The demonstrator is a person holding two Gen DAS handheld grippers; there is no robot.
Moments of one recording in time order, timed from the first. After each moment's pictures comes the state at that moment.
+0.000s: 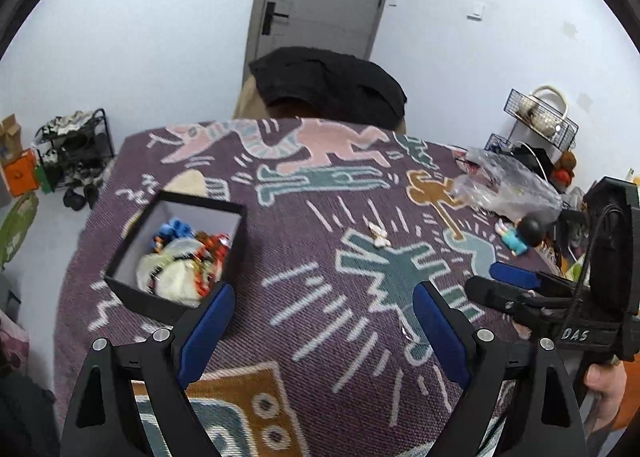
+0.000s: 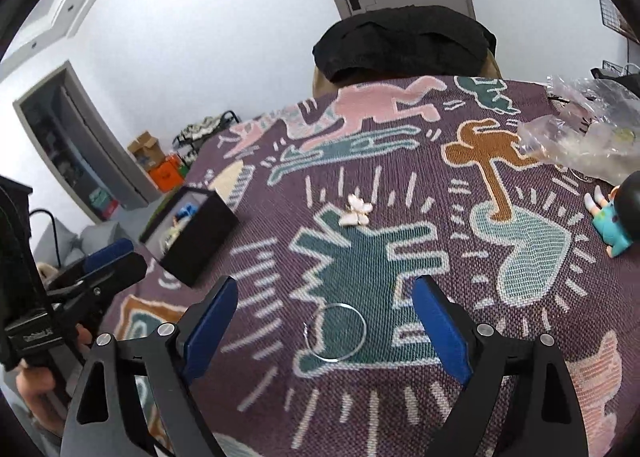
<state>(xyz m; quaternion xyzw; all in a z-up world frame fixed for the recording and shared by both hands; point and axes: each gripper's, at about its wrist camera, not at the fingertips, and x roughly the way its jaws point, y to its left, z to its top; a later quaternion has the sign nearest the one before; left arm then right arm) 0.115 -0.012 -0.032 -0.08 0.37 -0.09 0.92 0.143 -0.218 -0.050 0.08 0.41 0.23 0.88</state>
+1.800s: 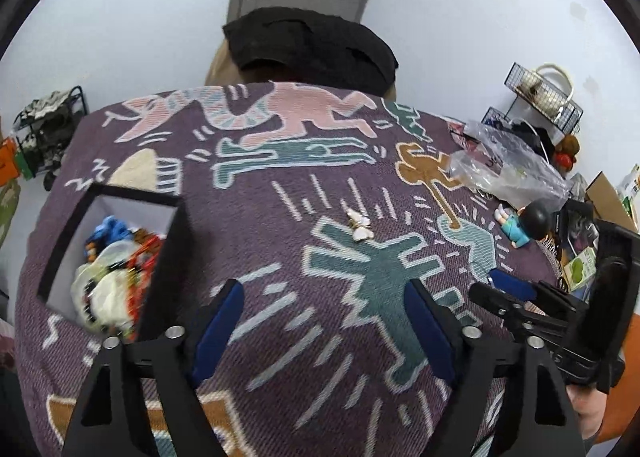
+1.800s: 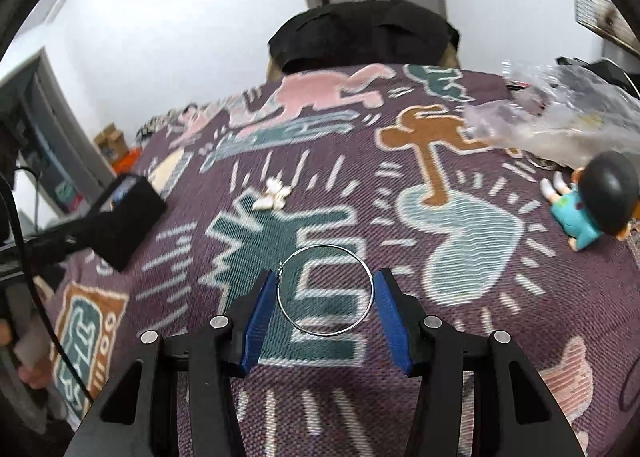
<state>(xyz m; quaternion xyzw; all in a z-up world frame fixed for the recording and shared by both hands) 0.174 -0.046 -0.051 -0.08 0.43 -0.12 0.89 0.156 -0.264 -0.080 0.06 0.41 0.17 0.90</state>
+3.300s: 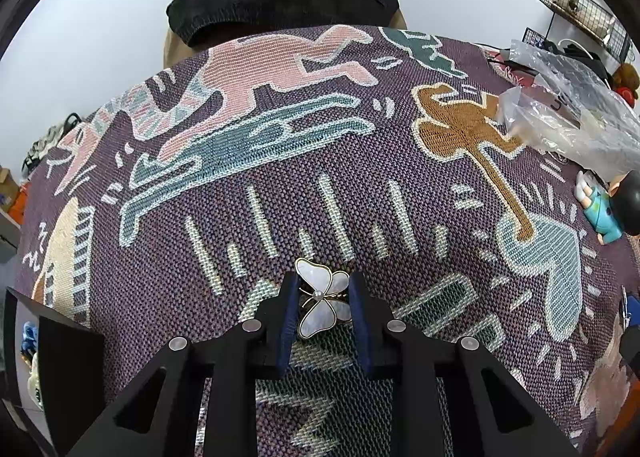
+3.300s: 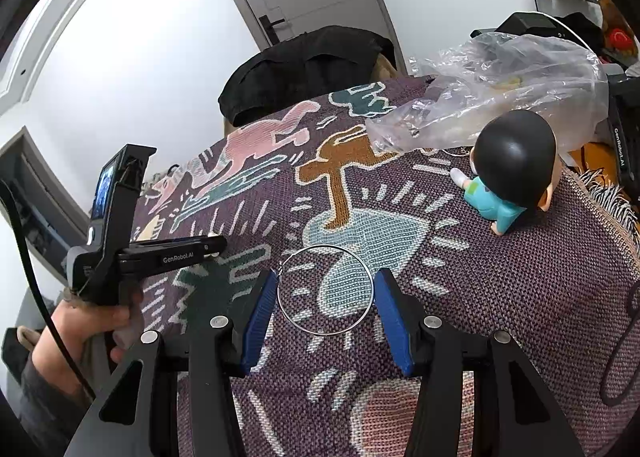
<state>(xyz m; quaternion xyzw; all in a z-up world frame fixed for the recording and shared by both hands) 0.288 -0.140 -0.110 0.04 0.50 -0.07 0.86 0.155 -0.350 -0.083 0.16 0.37 0.13 0.91</state>
